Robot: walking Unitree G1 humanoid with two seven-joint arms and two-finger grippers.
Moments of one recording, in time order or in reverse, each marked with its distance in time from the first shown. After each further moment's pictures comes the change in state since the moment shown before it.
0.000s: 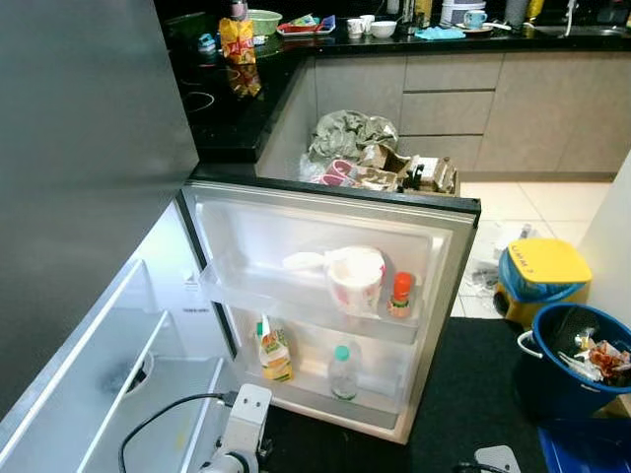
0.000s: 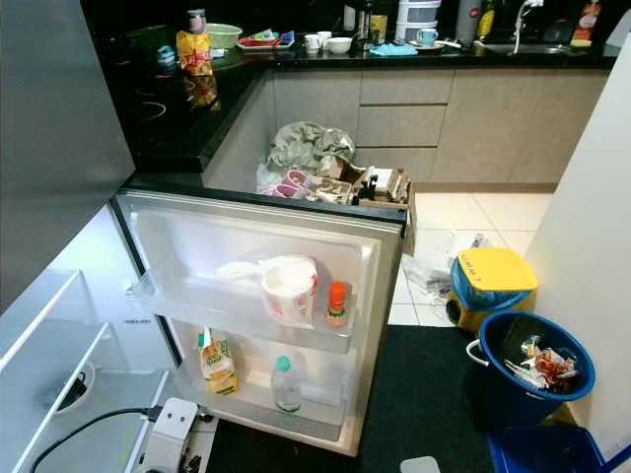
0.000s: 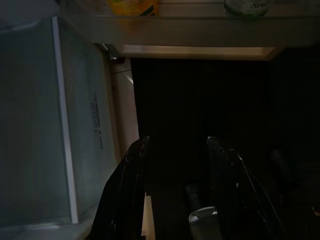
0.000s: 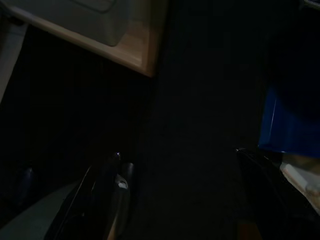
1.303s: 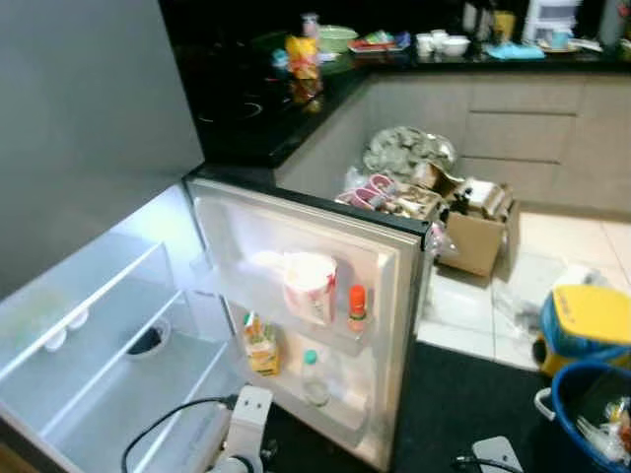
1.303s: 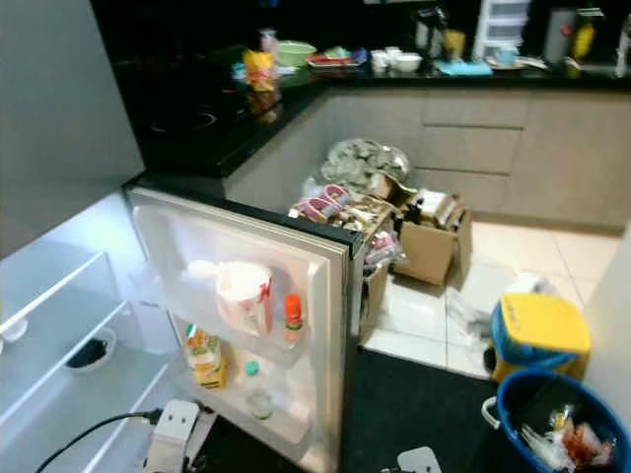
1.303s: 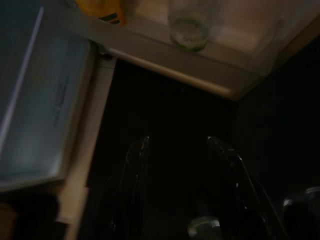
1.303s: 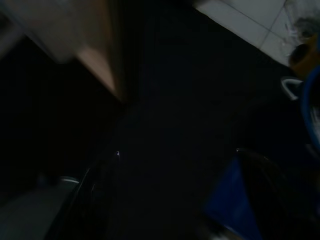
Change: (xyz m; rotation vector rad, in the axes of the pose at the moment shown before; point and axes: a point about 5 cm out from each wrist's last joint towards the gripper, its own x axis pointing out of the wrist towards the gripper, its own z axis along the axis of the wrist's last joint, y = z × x) left arm 0.002 -0.003 0.011 -0.047 -0.049 -0.001; right arm 0.002 -0.007 0.012 -0.049 -0.042 0.038
